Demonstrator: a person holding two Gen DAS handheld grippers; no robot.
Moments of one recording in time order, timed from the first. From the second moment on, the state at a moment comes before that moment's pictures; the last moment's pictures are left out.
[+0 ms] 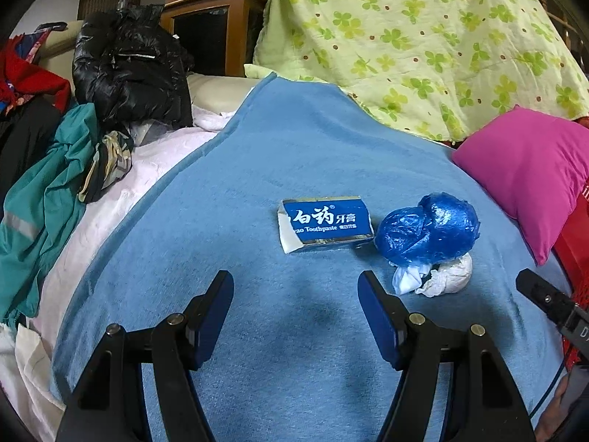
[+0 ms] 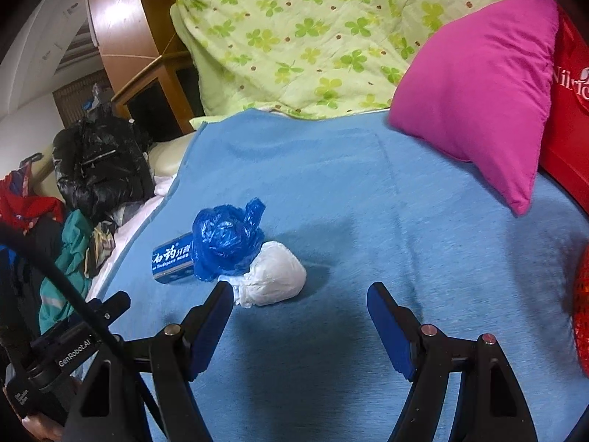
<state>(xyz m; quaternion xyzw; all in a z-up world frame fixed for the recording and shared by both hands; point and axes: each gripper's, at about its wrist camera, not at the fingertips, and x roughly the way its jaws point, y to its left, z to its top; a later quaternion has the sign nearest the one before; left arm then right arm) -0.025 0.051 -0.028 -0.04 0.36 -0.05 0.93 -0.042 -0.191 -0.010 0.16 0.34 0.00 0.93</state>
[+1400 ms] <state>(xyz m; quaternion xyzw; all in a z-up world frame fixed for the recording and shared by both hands) -0.007 0.100 -0.045 -0.09 0.41 0.04 0.91 -0.007 -0.147 -0.024 0.08 0.38 0.12 0.91</state>
